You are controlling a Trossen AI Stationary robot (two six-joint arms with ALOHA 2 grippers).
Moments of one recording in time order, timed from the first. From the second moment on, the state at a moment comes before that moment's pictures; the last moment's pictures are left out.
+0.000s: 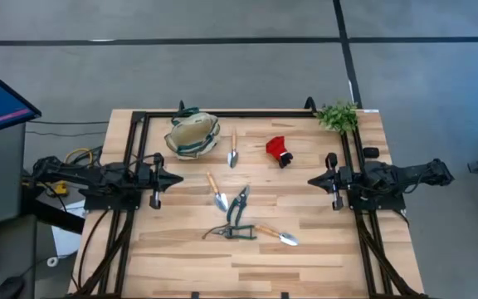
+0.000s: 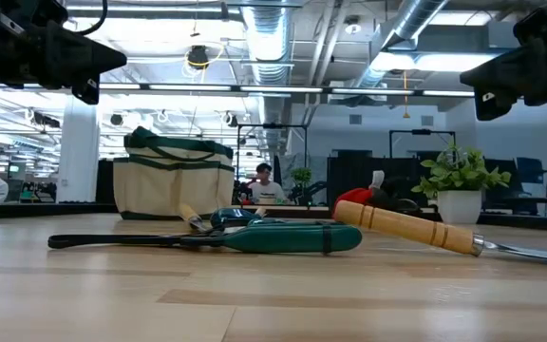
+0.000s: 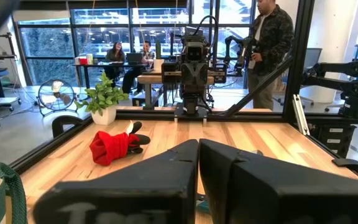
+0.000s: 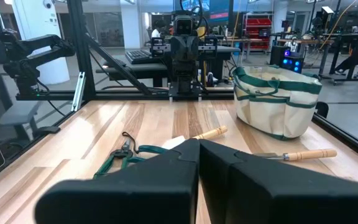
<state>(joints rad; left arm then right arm) -0.18 0.13 0.01 0.20 -0.25 0.01 0.18 0.01 0.04 -0.07 0.18 0.01</state>
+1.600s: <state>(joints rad) -0.18 0.13 0.01 0.33 -0.26 -0.13 0.18 0.01 0.04 -0.07 0.17 0.03</state>
